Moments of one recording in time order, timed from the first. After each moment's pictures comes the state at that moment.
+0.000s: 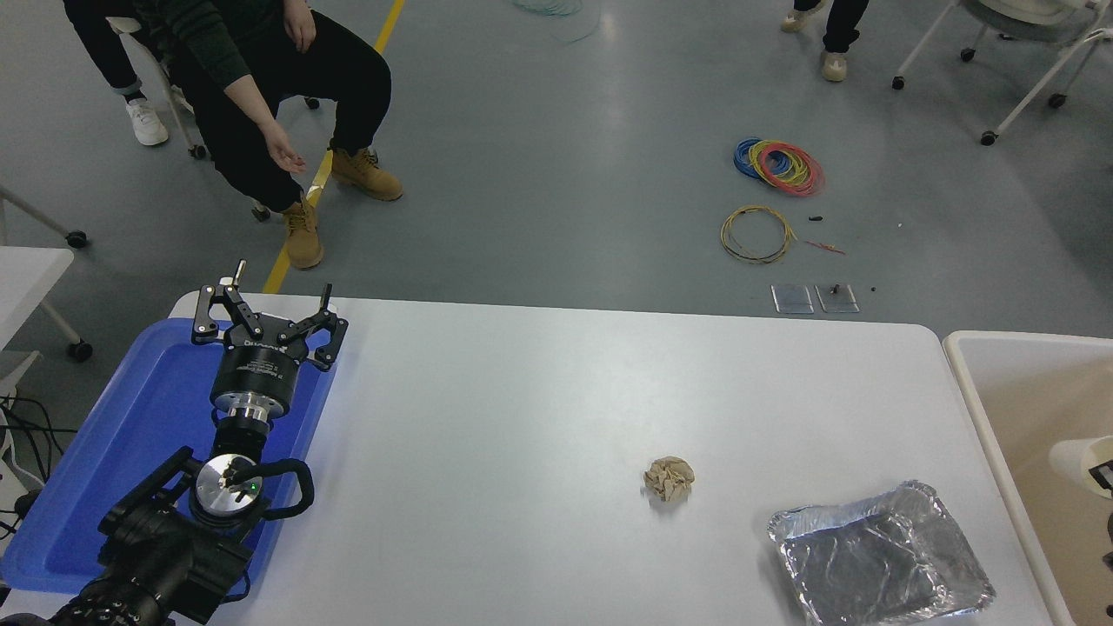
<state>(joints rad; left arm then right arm) -0.50 0.13 -1.12 -0.54 -0.09 -0.62 -0.36 0.47 -0.43 -0.30 0.07 -0.14 -0.21 0.16</state>
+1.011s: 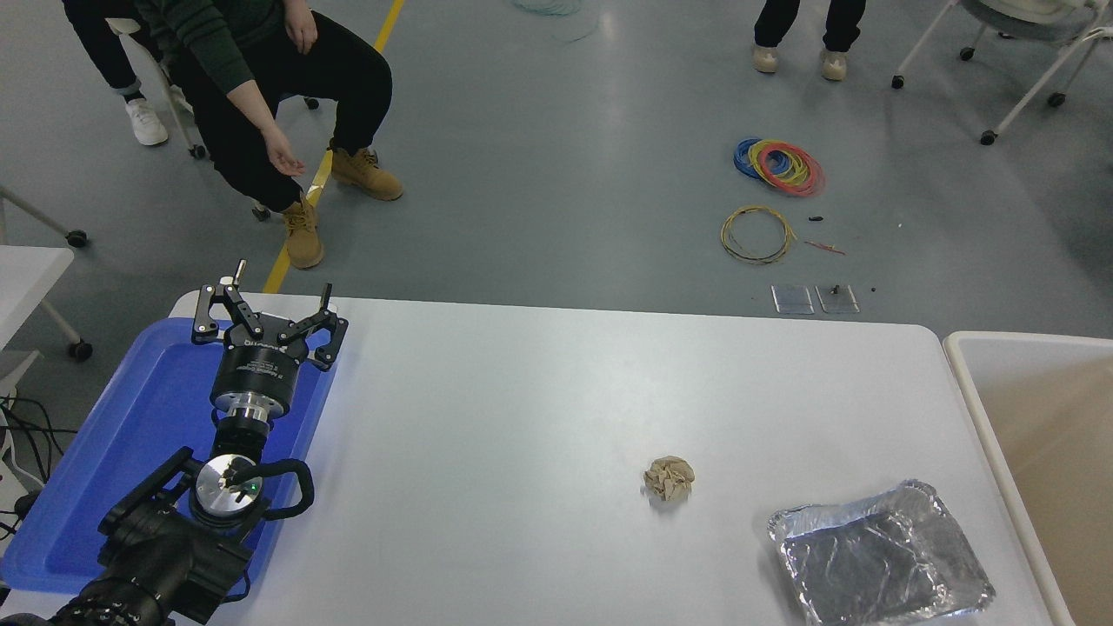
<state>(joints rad) -0.50 0.13 -1.12 -0.54 -0.09 -0.62 -0.36 0.67 -0.61 -0.40 0.18 -0.15 -0.19 0.16</state>
